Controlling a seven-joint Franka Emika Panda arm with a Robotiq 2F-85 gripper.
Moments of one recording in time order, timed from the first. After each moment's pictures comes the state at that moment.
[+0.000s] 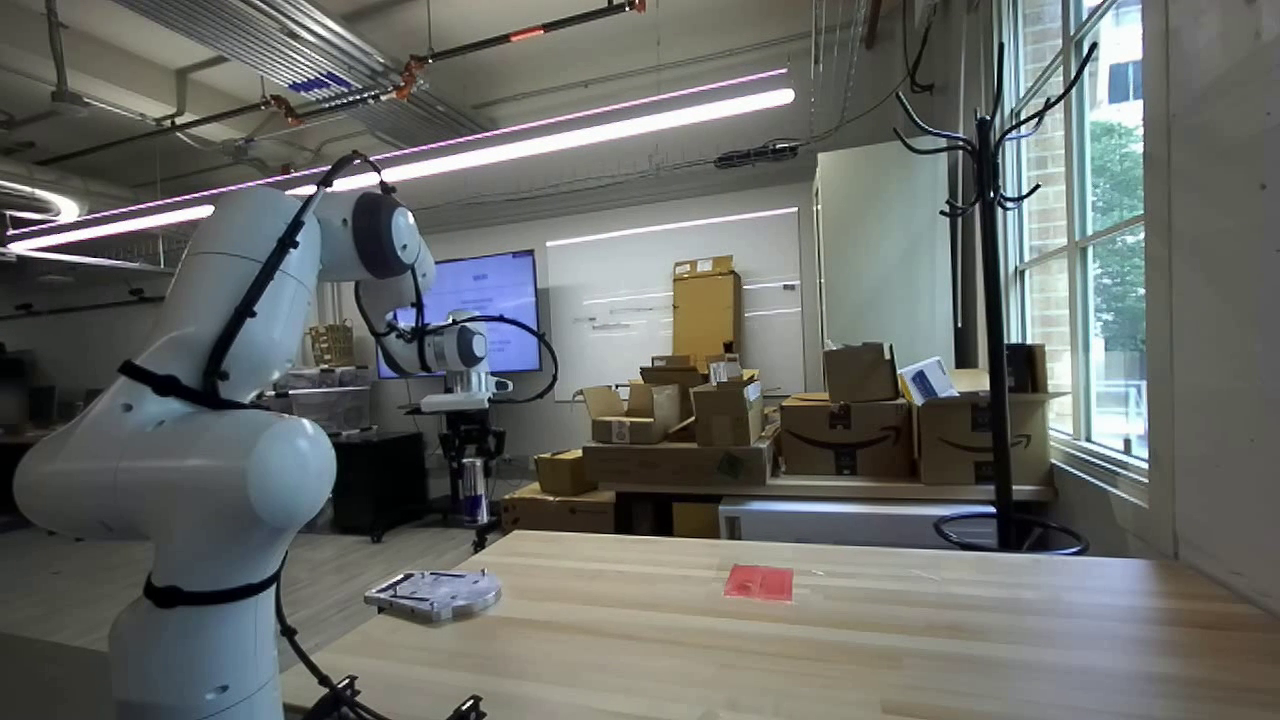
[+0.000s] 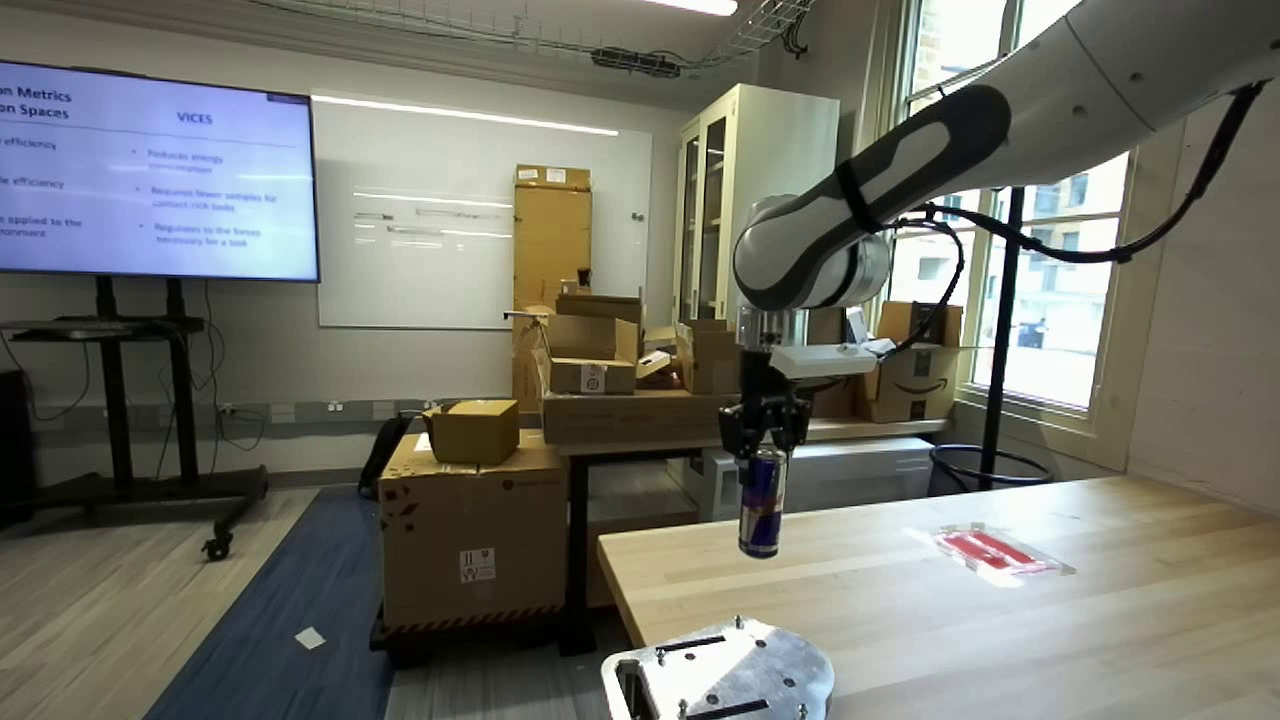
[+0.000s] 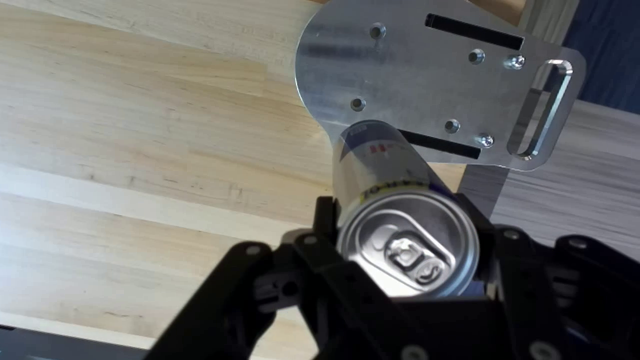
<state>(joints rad) 0.17 0.44 0.10 -1.69 -0.07 2.11 0.01</state>
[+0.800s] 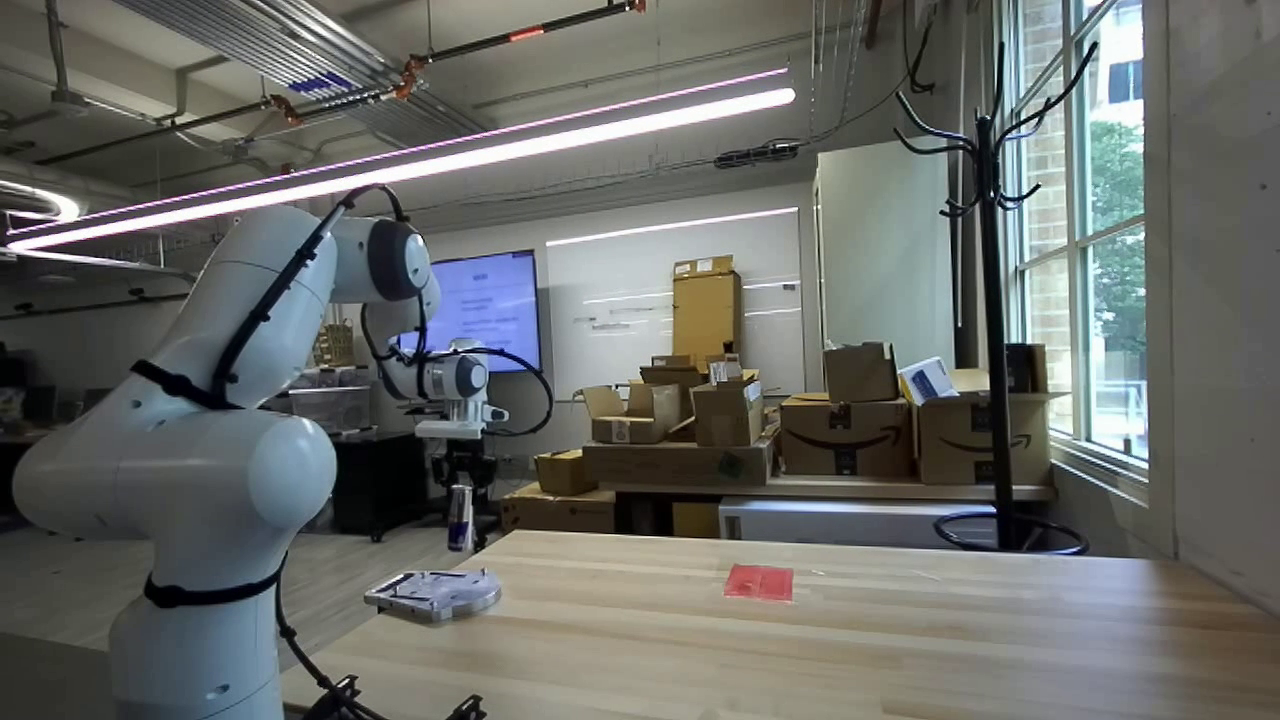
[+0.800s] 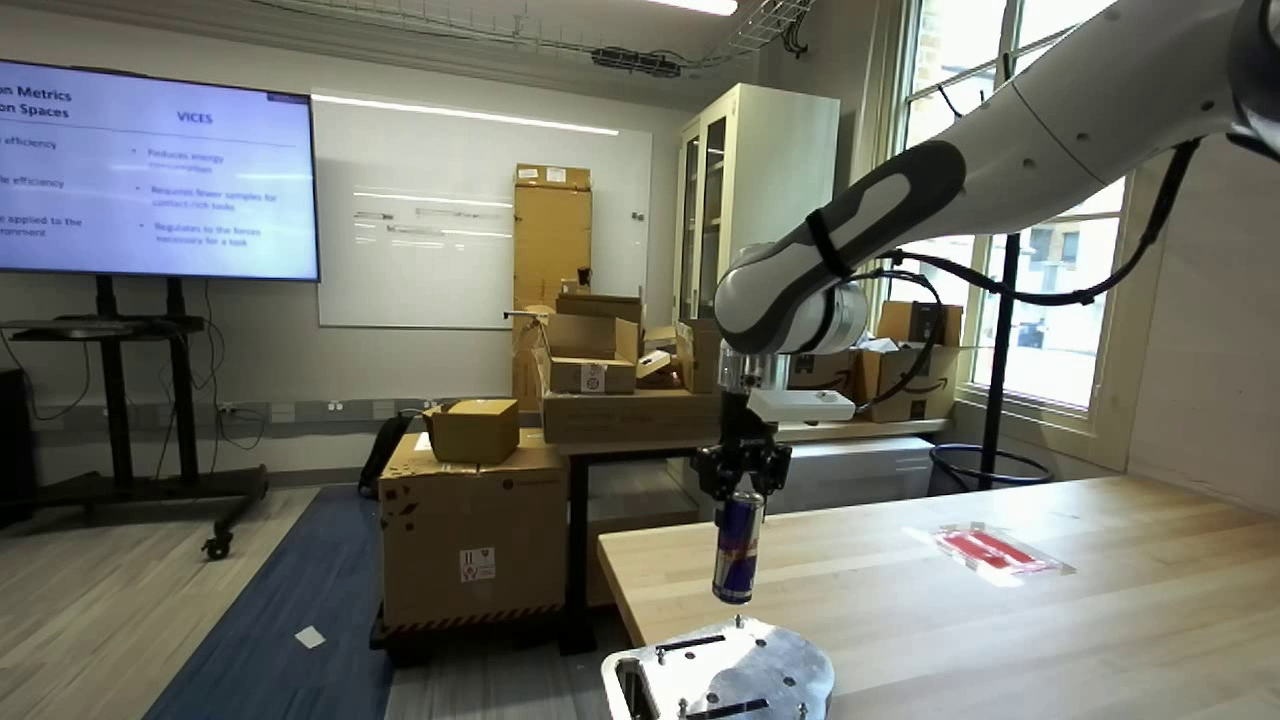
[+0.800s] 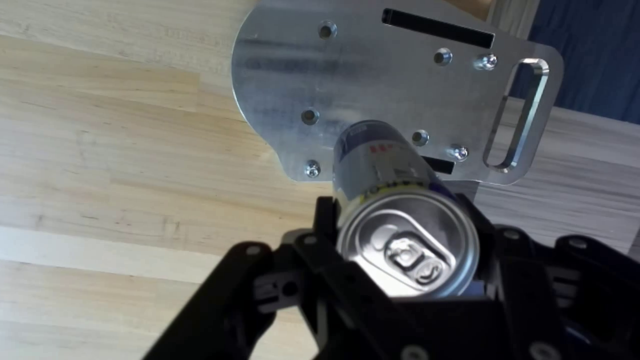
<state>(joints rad) 0.18 0.54 0.11 -1.67 0.01 2.17 0.01</state>
